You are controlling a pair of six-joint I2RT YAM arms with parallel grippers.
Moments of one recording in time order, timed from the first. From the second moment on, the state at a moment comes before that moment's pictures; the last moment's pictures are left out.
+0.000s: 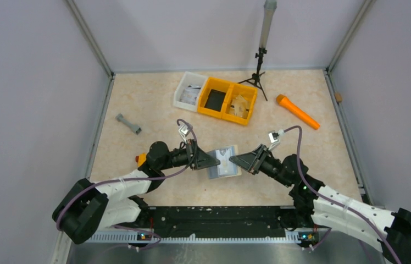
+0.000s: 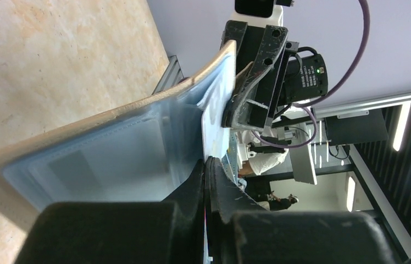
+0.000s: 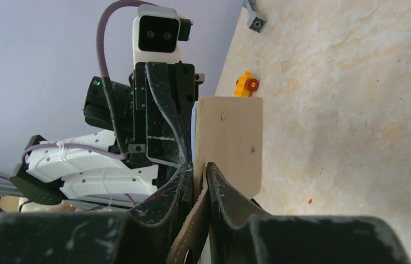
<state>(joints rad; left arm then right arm) -0.65 1.13 0.30 0.88 0.69 -1.31 0.88 0.65 0.23 0.42 -0.06 1.14</state>
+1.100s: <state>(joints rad) -0.66 1.17 0.26 1.07 0.72 -1.36 0.88 0.54 0.14 0.50 -0.04 1.26</state>
